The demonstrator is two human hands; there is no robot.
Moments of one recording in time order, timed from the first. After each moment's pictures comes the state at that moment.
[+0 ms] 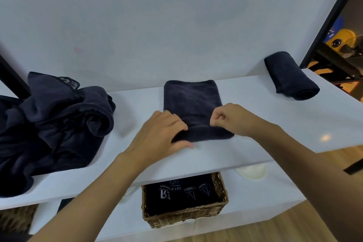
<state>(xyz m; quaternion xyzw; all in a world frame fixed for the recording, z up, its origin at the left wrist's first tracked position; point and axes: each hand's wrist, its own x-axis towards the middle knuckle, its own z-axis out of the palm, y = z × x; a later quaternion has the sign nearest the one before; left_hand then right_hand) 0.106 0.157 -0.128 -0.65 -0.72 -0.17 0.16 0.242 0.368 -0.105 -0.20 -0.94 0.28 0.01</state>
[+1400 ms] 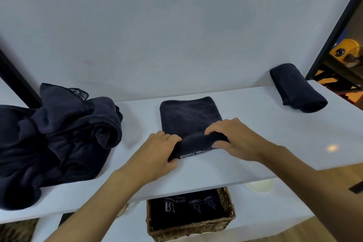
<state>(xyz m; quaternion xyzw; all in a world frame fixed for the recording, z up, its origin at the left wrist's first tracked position) 0.105 0.134 -0.122 -0.59 -0.80 -0.12 0.05 0.244 0.356 -0.113 -0.03 -0.98 0.19 0.06</state>
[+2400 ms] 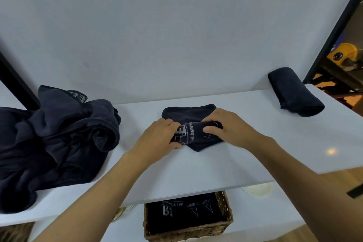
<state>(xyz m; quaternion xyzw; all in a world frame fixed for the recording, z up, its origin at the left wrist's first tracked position) 0.078 0.174 -0.120 -0.55 -0.83 -0.11 0.04 0.218 0.373 -0.110 -0.10 -0.96 0.24 0.10</state>
